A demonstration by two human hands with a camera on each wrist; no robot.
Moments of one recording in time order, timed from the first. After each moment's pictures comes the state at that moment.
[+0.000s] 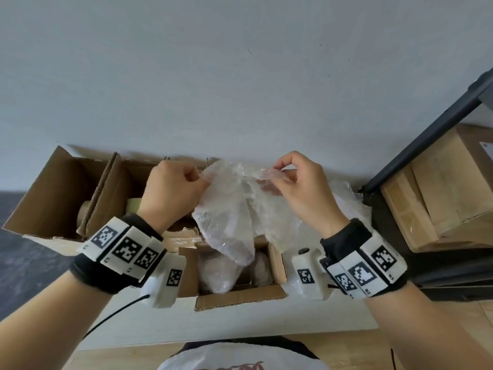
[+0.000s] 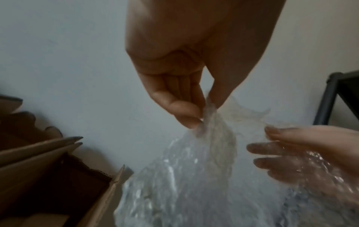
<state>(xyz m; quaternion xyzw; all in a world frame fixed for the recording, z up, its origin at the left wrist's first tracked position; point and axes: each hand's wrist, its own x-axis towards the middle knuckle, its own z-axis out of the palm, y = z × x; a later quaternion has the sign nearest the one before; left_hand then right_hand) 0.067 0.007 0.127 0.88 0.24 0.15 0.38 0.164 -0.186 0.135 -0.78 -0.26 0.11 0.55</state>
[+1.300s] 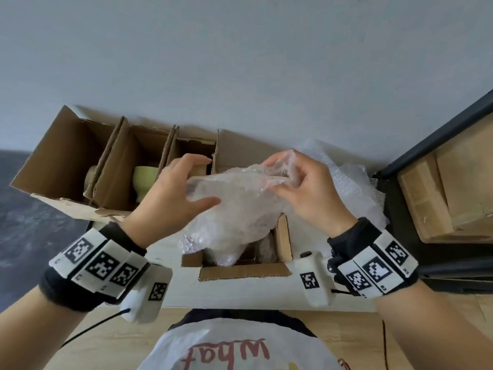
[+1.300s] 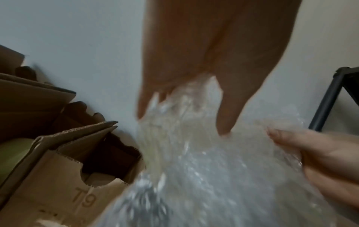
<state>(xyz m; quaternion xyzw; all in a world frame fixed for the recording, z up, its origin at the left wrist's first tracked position) 0.017 0.005 0.101 0.90 0.21 0.03 0.39 0.150 -0.191 0.109 -0.75 -0.37 0.14 0.53</state>
